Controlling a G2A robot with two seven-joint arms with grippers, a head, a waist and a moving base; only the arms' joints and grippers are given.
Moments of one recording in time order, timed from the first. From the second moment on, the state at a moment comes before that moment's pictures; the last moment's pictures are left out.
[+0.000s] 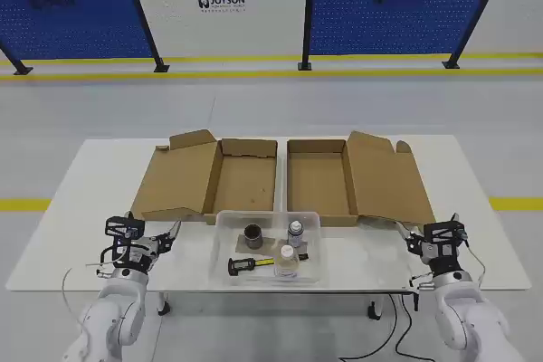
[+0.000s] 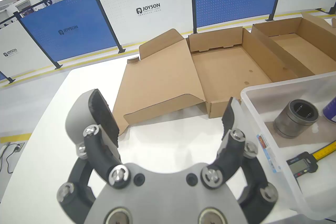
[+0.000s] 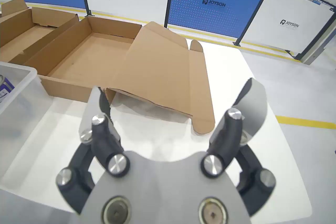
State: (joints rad) left arm 1.73 -1.15 -1.60 -1.80 1.33 0.00 0.00; right arm -1.73 -1.15 1.60 -1.80 -1.33 0.00 0.00
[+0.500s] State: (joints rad) left arm 1.72 -1.15 -1.60 -1.80 1.34 0.00 -0.01; right arm -1.73 -1.15 1.60 -1.80 -1.33 0.00 0.00
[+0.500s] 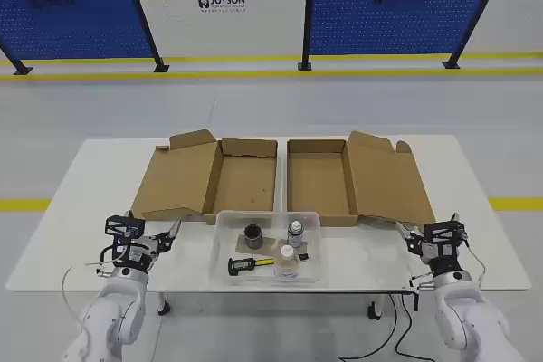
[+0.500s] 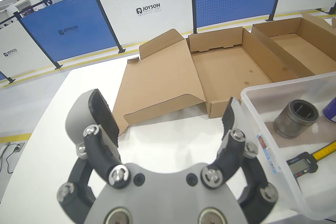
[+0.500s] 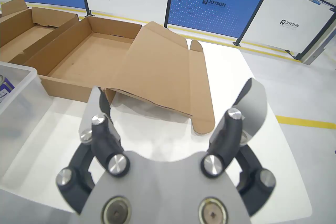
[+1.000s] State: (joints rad) left arm 1.58 -1.15 -1.45 -1.91 1.33 -0.32 -0.14; right arm -1.73 -1.15 1.60 -1.80 -1.33 0.00 0.00
